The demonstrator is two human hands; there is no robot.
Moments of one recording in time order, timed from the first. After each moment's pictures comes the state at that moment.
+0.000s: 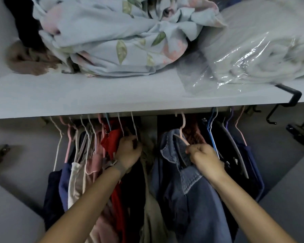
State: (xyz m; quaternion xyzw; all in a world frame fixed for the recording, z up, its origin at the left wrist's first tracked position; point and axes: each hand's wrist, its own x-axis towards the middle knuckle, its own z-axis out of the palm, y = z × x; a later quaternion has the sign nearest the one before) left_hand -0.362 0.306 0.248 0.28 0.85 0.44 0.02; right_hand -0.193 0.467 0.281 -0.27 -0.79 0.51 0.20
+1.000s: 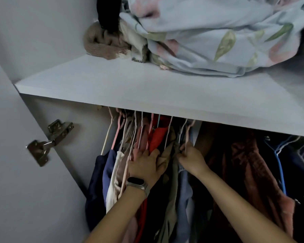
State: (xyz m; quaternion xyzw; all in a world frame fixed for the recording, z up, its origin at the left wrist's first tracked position) left_hand -0.364 0.225 0.214 0.17 0.98 0.12 -0.03; right_hand -0.350 0.394 0.224 -0.15 -0.92 0.37 0.04
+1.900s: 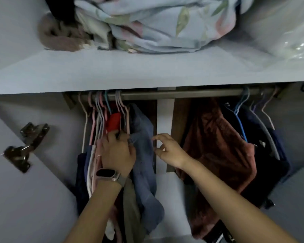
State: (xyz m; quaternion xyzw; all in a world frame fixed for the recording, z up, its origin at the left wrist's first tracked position) left_hand -0.360 0.173 0.231 0.24 0.94 0.18 -0.19; right_hand -0.302 0.354 0.208 -0.06 -0.92 0.38 0.07
